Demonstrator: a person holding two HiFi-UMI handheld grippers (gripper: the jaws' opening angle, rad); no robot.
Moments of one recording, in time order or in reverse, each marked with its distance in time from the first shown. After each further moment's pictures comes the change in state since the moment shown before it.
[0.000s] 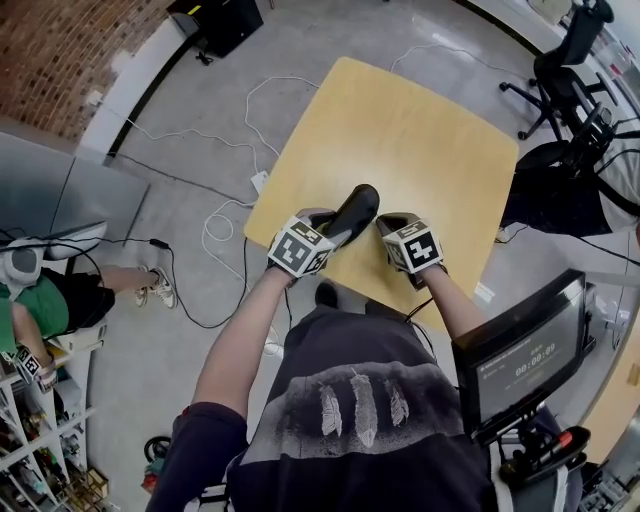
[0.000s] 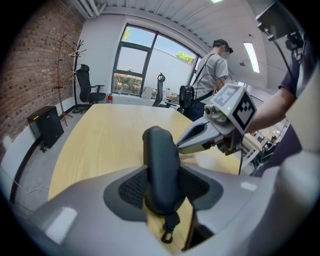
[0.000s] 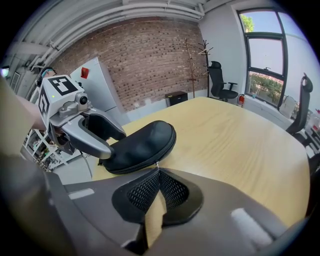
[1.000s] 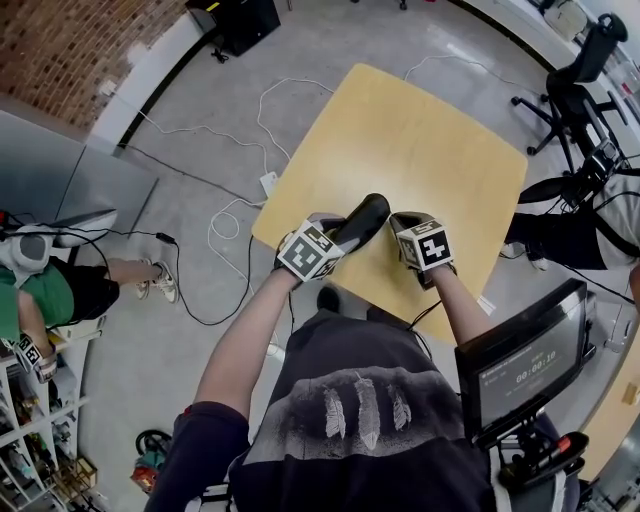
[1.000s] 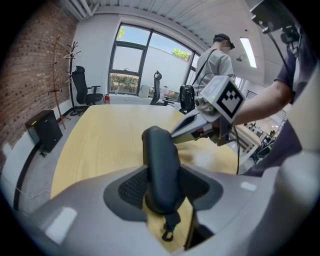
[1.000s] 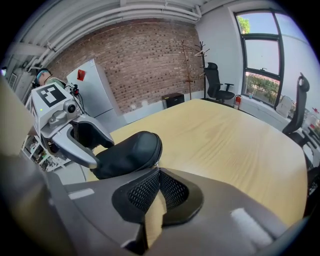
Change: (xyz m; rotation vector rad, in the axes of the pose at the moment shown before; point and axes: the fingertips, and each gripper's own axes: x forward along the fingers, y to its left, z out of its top) left arm -0.004 -0.005 -0.002 0.049 0.024 -0.001; right arm -0.001 -0.019 0.014 0.025 -0.018 -0.022
